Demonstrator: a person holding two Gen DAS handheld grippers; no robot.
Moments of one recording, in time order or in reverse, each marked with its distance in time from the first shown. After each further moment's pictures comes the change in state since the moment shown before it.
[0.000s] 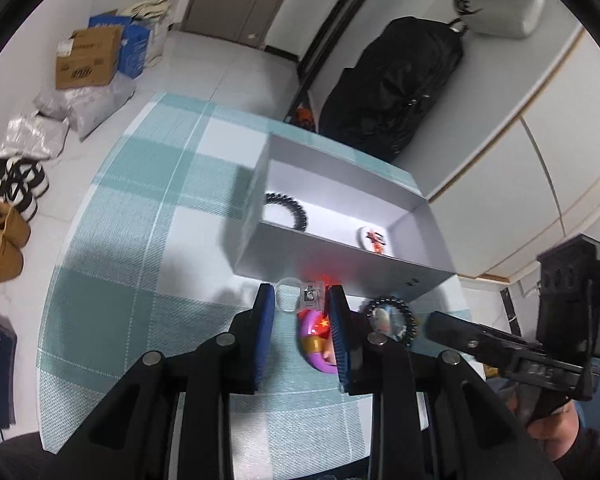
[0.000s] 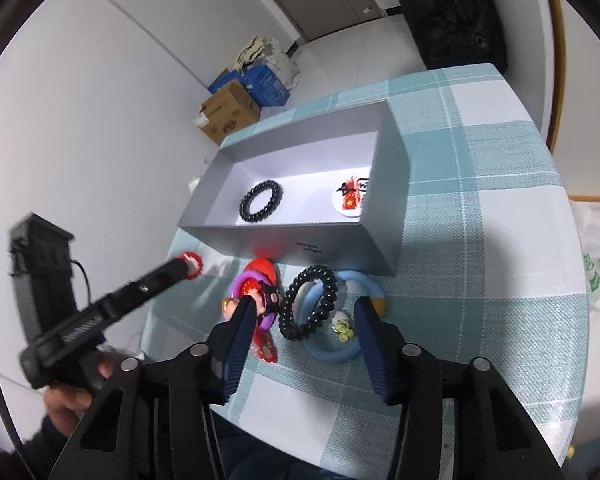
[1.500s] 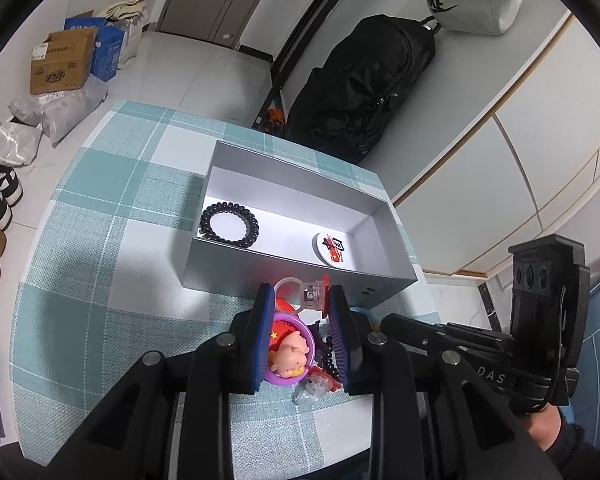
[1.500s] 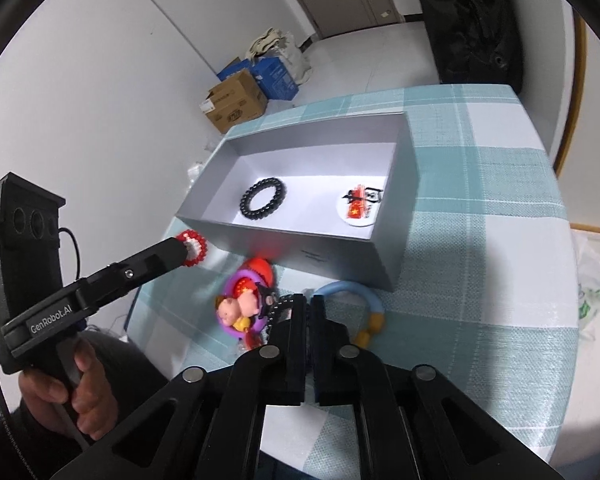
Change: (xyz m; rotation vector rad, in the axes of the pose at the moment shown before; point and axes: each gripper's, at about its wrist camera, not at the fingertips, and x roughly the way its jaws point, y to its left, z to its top) left arm 0.004 -0.015 0.008 0.005 0.004 -0.090; right arm 0.002 0.004 0.009 -0.082 0.012 -0.028
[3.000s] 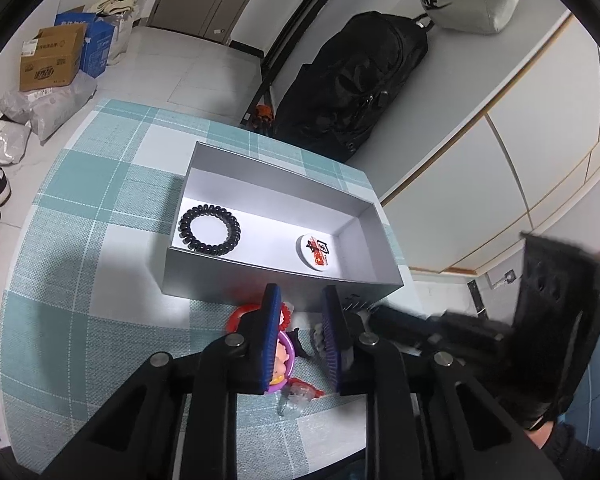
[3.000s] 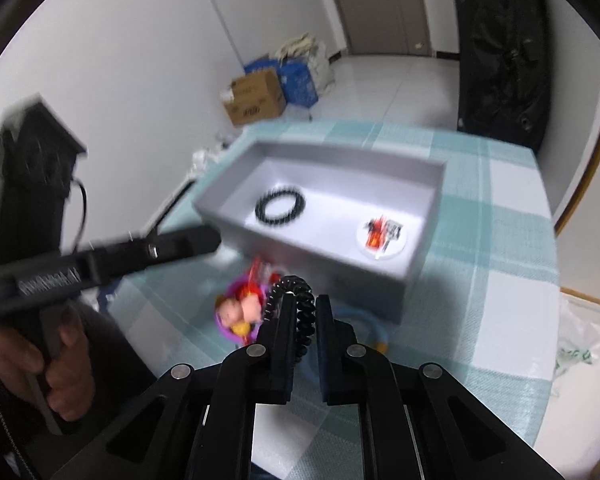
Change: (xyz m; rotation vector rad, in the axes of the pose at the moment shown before) left arm 0.008 -0.009 0.005 0.008 0.020 -0.030; right arm -0.006 0.026 0.006 -0.191 -0.066 -0.051
